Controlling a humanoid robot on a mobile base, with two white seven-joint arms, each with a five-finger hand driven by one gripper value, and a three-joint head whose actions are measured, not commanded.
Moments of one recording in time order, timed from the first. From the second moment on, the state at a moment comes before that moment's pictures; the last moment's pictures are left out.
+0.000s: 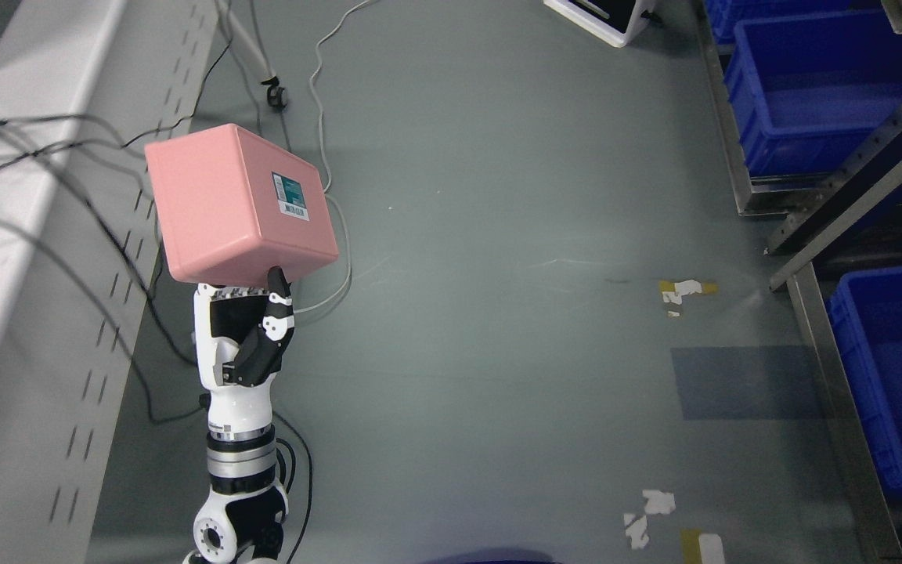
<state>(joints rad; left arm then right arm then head) 0.06 0.00 -0.15 -1.65 0.54 -0.70 -0.30 0.00 0.00 -0.05 0.00 0.00 -0.05 0.00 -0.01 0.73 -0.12</state>
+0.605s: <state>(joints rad) 0.16 0.01 -0.21 -1.62 0.54 -0.70 -0.37 0.00 0.00 -0.05 0.00 0.00 -0.06 0.00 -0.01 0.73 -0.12</state>
